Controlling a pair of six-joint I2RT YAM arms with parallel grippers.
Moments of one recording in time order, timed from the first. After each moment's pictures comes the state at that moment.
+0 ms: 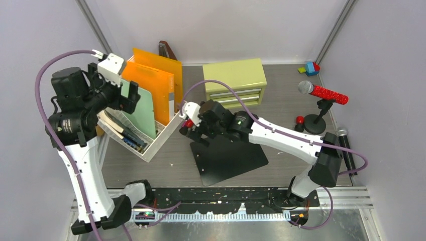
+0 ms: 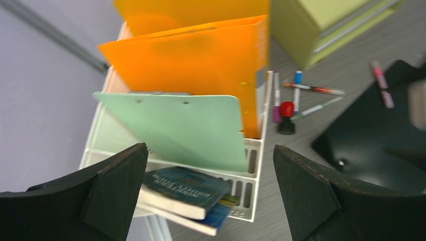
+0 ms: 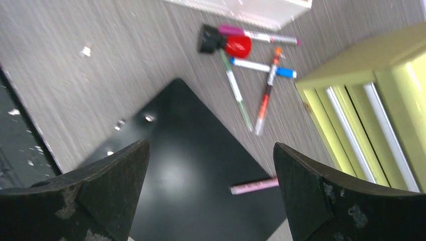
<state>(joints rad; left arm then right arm) 0.21 1.12 1.86 -1.18 0.43 0.45 1.10 1.59 1.45 -0.55 0.14 -0.23</state>
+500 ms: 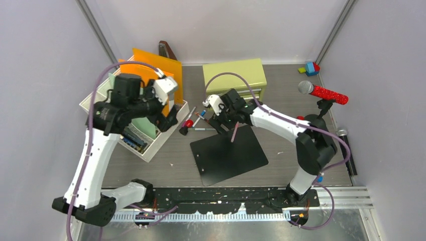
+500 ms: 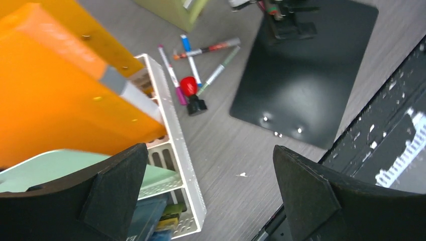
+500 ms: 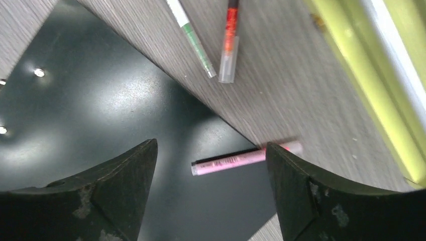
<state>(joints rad) -0.29 1.12 1.62 -1.17 0.40 0.42 0.72 1.66 1.27 -0.51 -0.12 -0.30</state>
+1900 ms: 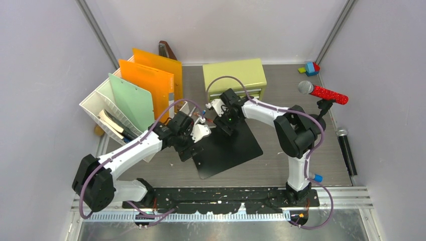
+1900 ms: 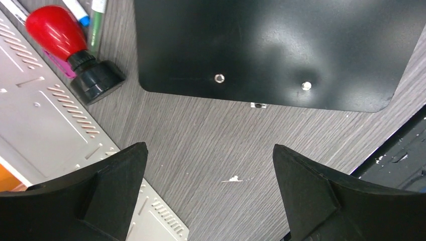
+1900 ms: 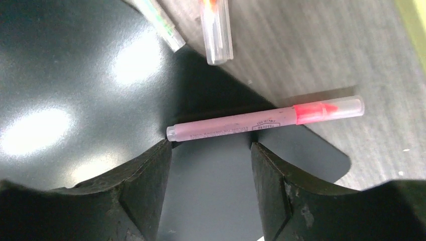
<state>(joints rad) -0.68 1.24 0.86 -0.71 0.08 0.44 0.63 1.96 1.36 -0.60 -0.16 -0.34</state>
